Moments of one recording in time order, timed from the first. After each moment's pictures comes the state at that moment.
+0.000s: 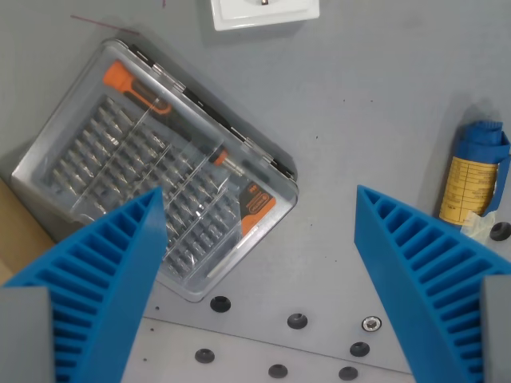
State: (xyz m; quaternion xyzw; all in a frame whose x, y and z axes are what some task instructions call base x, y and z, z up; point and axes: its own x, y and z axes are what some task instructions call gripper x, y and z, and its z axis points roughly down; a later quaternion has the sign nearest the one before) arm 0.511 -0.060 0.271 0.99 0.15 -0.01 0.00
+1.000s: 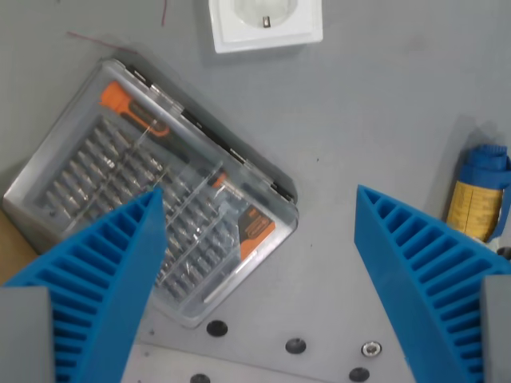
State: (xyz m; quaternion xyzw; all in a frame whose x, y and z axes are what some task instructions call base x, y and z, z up) arm 0.521 -0.055 0.255 0.99 0.15 0.00 0.00
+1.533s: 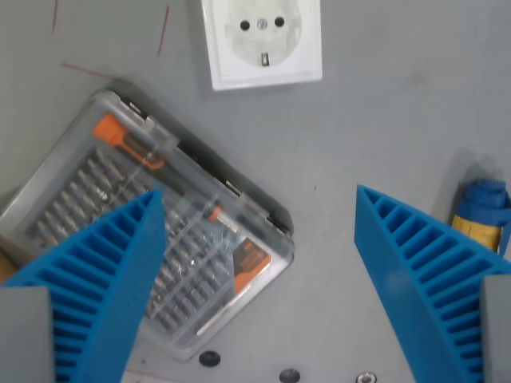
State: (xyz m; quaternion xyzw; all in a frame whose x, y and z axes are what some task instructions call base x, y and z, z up) arm 0.539 -0.051 0.241 0.99 0.16 0.00 0.01
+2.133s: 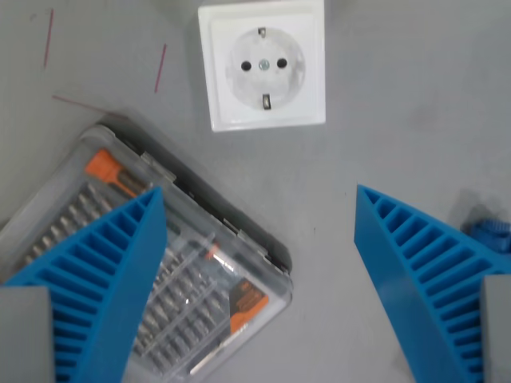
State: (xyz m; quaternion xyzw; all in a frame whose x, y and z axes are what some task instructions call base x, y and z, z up) arm 0.554 -0.045 0.220 0.98 0.17 0.01 0.01
